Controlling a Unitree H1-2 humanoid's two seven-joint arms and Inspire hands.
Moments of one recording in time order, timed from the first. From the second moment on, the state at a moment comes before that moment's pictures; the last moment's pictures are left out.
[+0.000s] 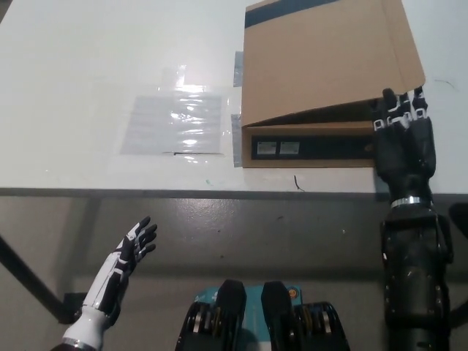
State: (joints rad) left_arm -0.10 0.18 0.00 0.27 -0.06 -0.32 -0.19; right_arm -0.59 0.13 -0.39 0.32 0.85 -0.01 0.10
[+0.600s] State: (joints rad) left_arm -0.12 0.18 0.00 0.27 -0.06 -0.32 -0.21; right_arm -0.71 0.19 -0.39 0.34 0.87 0.01 0.08
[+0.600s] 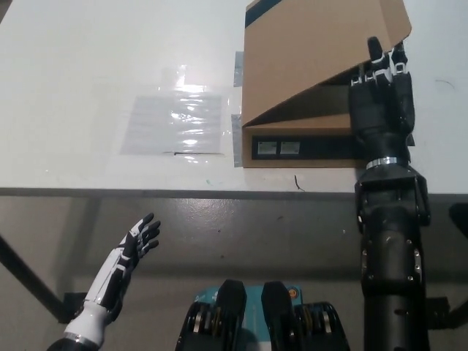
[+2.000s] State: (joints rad) left_arm -0.16 0.20 -0.01 0.28 -0.05 -0.32 -0.23; right_arm -0.87 0.25 0.07 0.80 0.40 -0.07 0.11
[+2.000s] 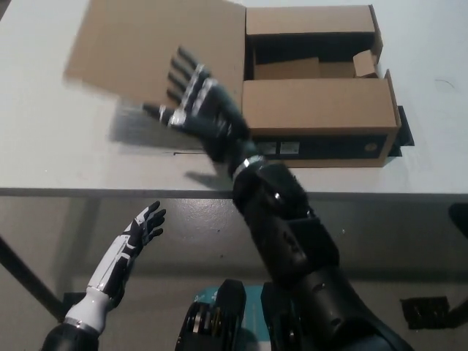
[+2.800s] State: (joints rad) left_arm -0.17 0.20 -0.02 0.28 -0.05 -0.32 -0.23; right_arm -0.90 0.18 0.07 0.33 0.34 0.04 0.14
